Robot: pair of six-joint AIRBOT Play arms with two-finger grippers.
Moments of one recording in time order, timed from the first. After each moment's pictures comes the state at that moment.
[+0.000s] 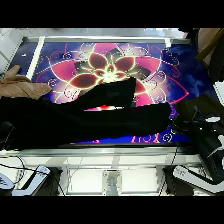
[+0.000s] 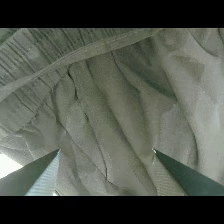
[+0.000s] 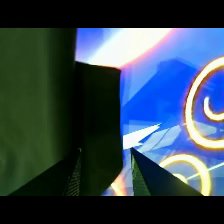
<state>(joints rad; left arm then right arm) 1.05 -0.98 0.71 1.13 -1.16 -1.37 -0.60 -1.23 0.57 -0.88 1.00 1.21</state>
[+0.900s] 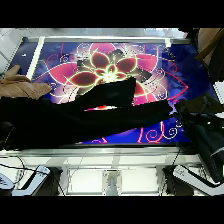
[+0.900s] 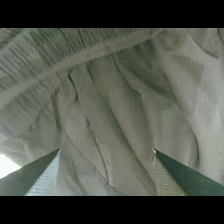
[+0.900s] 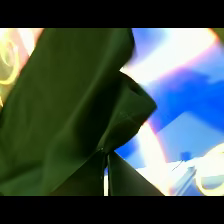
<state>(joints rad) 1.05 -0.98 0.71 1.13 -1.16 -1.37 -0.67 -1.14 0.70 -0.84 1.09 1.15</state>
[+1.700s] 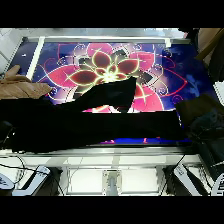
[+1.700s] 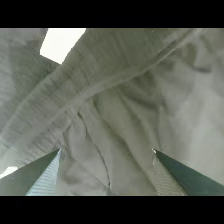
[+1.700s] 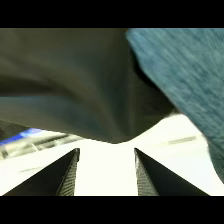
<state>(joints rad) 1.05 -0.98 0.75 1.14 -1.20 -1.37 -0.85 -0.95 0.71 -1.13 1.48 1.20</state>
